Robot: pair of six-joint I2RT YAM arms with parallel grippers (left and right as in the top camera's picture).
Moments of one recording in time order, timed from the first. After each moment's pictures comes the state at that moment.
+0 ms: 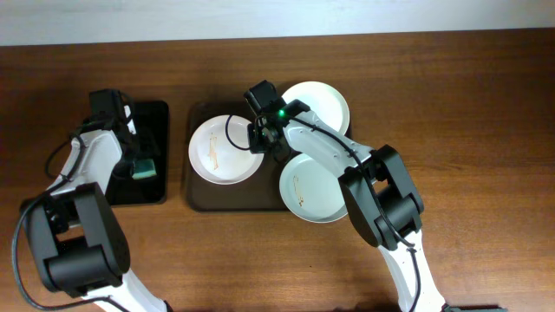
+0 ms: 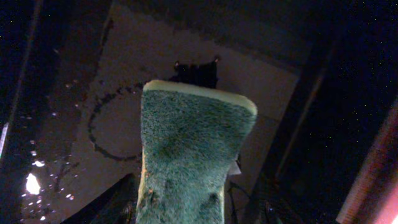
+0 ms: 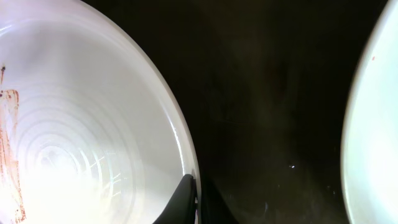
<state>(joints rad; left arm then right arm) 0.22 1.92 1.28 -0.61 -0.03 -0.16 0.59 2.32 1.80 -0.67 -0.09 0.47</state>
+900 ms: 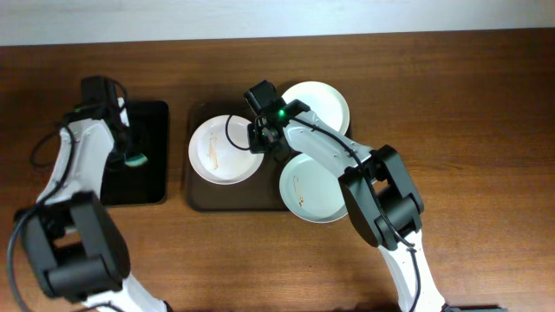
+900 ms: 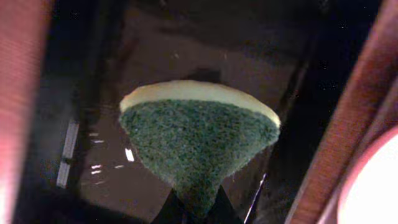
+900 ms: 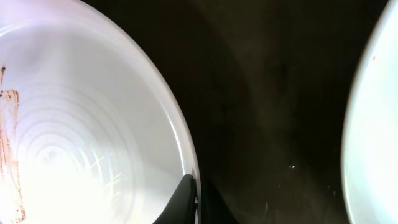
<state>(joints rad) 0.22 1.87 1.42 -0.81 -0.08 -0.11 0.59 2.32 1.80 -0.67 -0.09 0.47</state>
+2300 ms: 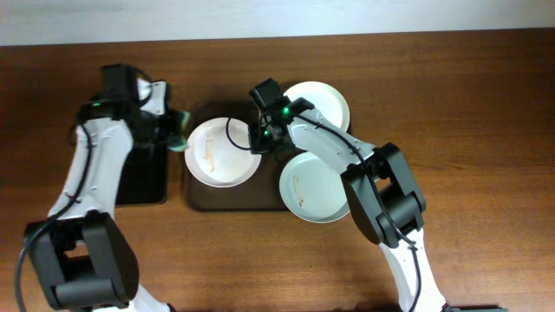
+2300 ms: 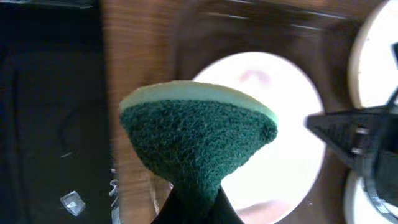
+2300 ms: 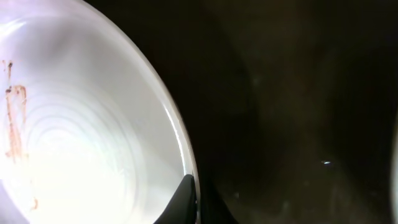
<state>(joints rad) 0.08 1.80 1.44 -0.83 0.29 -0.01 0.56 2.33 1.79 -0.67 -0.26 0.47</state>
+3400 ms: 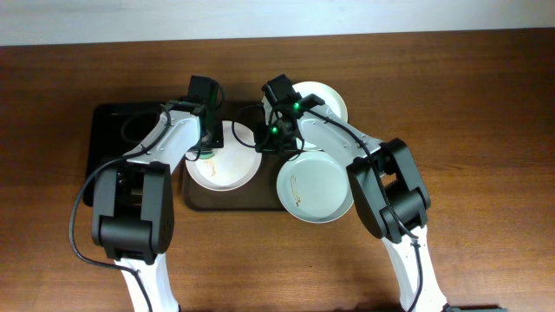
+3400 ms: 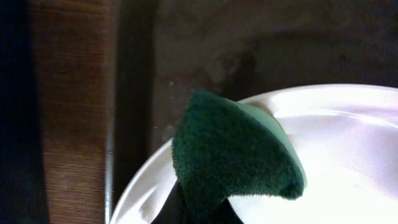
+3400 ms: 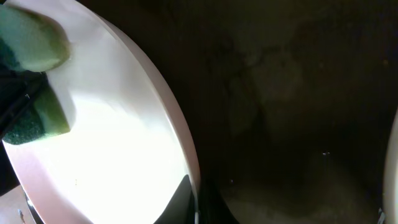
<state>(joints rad) -0.18 2.09 1.45 -0.67 -0.19 -0.21 0.51 2.33 1.78 -0.67 -0.42 0.46</state>
